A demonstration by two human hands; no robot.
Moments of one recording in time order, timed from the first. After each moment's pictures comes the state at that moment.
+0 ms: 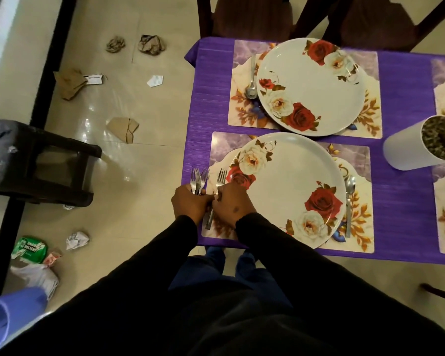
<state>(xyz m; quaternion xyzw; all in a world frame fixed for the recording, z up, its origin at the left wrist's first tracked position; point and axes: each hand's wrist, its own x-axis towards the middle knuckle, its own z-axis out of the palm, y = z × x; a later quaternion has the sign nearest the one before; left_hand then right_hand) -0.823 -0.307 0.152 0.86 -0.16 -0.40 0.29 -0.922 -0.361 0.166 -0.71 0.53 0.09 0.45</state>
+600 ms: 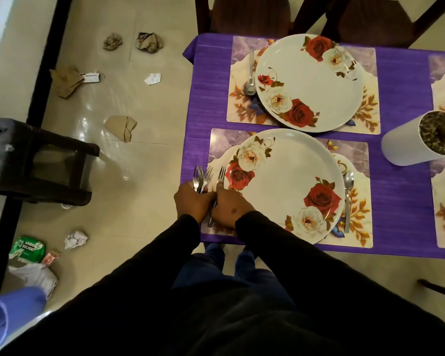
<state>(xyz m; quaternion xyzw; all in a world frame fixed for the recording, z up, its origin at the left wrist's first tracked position) -0.829 -0.304 0.146 0.85 -0.21 -0.38 0.30 -0.925 -0.354 0.165 -0.73 0.47 0.19 0.46</state>
